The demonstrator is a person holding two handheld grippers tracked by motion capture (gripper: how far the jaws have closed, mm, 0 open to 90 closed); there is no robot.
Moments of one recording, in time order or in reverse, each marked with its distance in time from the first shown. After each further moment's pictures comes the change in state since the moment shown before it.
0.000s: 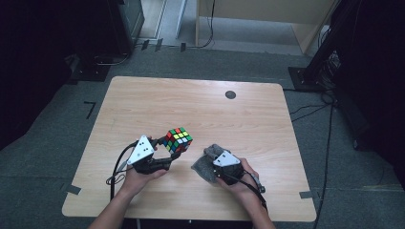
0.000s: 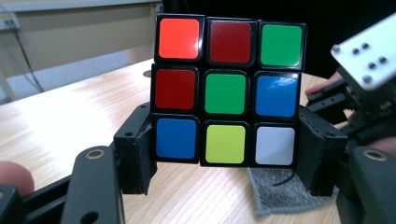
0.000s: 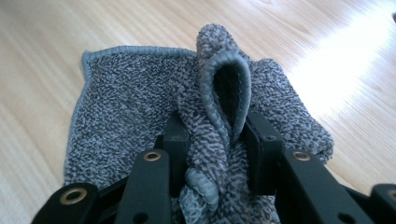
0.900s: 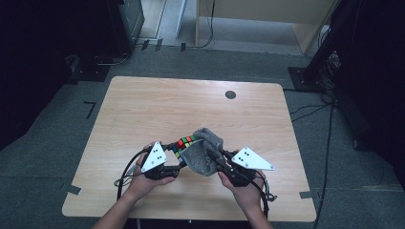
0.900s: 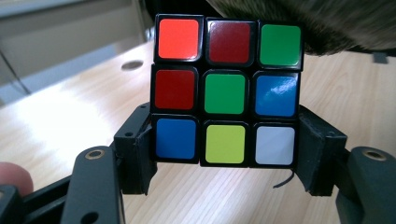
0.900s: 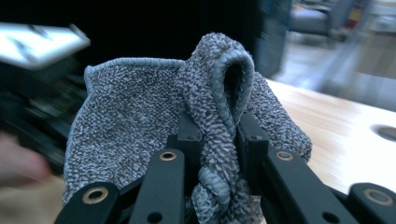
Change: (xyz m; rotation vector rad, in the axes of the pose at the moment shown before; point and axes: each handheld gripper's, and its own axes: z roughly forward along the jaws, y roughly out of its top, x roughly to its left) left arm -0.027 -0.001 0.013 0.056 -0.050 0.120; right arm 0.000 0.049 -0.096 -0.525 0.188 0.263
